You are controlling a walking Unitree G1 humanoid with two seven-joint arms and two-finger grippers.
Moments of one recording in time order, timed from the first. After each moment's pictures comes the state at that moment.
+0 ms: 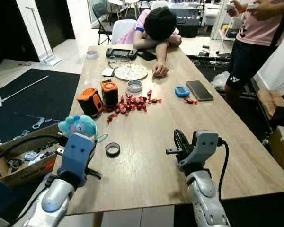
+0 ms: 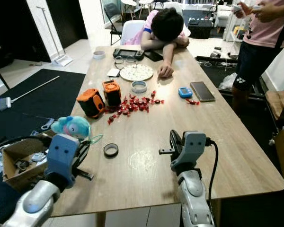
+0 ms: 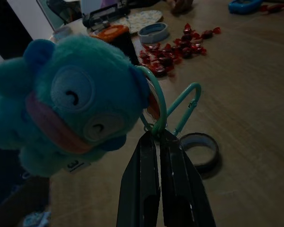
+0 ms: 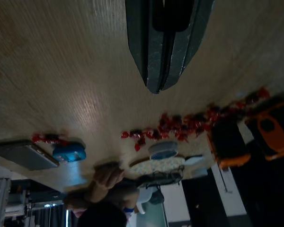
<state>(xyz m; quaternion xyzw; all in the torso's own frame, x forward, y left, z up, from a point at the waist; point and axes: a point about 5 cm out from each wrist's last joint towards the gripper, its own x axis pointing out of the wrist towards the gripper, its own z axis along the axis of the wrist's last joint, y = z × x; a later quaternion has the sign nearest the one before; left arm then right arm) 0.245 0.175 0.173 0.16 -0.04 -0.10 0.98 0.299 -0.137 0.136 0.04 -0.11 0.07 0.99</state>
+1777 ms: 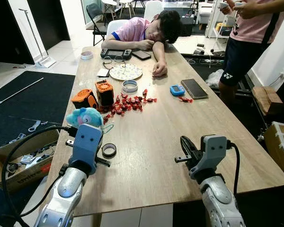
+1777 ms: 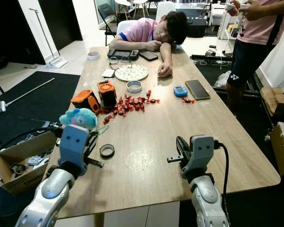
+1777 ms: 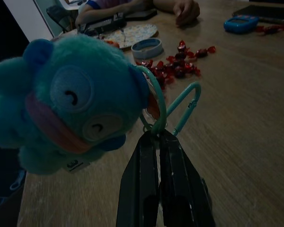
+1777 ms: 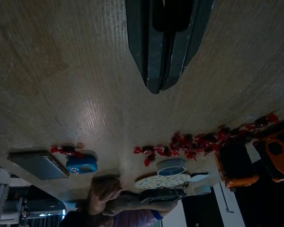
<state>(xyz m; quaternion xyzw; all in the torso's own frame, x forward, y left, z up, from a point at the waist) 0.270 0.151 0.168 0.12 -0.05 -0.09 0.99 0.287 -0.152 0.139 0.02 -0.09 0.10 0.99</state>
